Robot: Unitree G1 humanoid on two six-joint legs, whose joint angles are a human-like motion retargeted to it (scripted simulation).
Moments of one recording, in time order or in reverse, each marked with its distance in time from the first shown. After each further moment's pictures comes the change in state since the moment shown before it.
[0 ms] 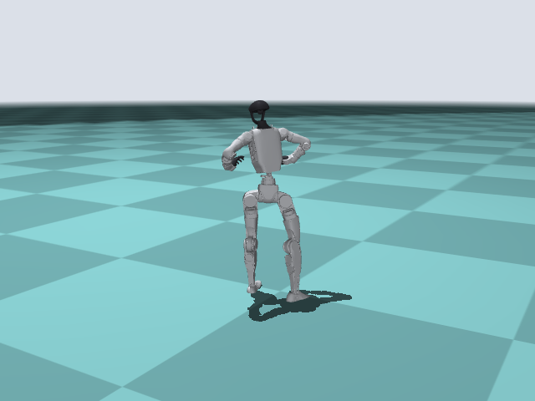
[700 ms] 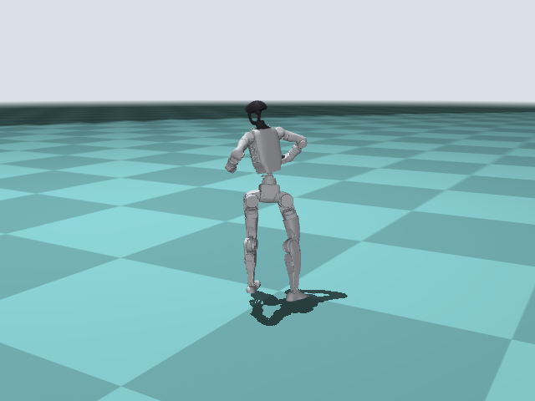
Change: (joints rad) left arm 0.172 -0.022 0.186 0.025 -0.072 -0.019 -0.116; right arm 0.122 0.046 -0.100 0.006 0.042 0.011 0.058; waist 0.087 -0.034 0.032; left_leg -0.017 -0.003 -0.074 0.000 0.025 0.000; right_leg 0.031 0.034 -0.063 -0.004 -0.013 -0.017
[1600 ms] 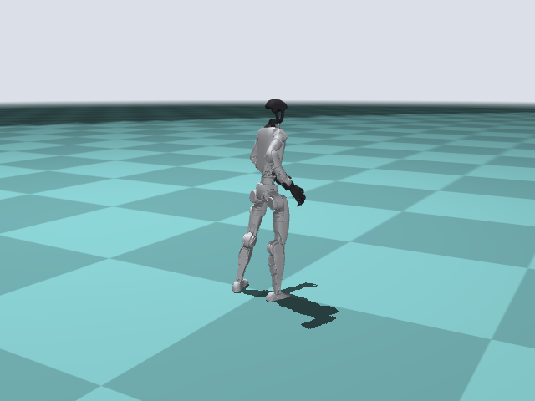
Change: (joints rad) left arm -0.498 -0.540 -0.101 0.904 -0.405 0.367 -0.178; right arm 0.032 0.438 -0.248 0.723 0.261 0.425 0.057; waist -0.678 0.159 -0.043; left_leg 0.352 0.329 1.135 0.074 -0.117 0.017; right_leg -0.229 0.364 1.119 -0.215 0.191 0.067
